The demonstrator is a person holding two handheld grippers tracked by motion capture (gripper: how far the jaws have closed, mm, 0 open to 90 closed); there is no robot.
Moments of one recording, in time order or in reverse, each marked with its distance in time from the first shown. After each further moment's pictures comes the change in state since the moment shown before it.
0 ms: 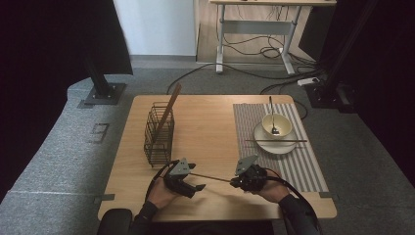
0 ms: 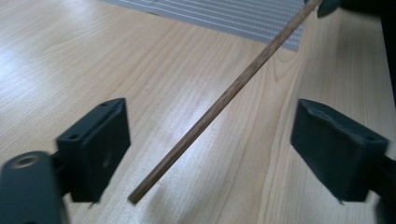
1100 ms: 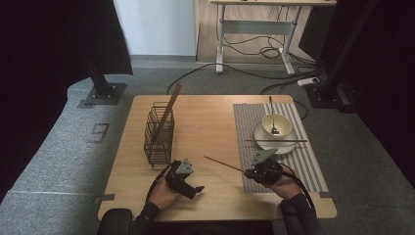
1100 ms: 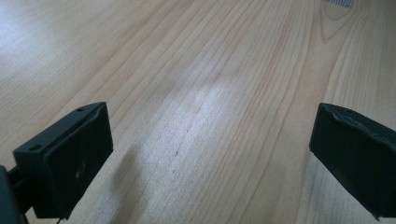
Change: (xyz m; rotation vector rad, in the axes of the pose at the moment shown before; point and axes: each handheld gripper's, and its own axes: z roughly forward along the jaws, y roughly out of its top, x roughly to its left) left arm 0.006 -0.012 0.021 0.143 0.044 -0.031; right arm -0.027 -0.032 -0.024 -0.029 -0.126 0.163
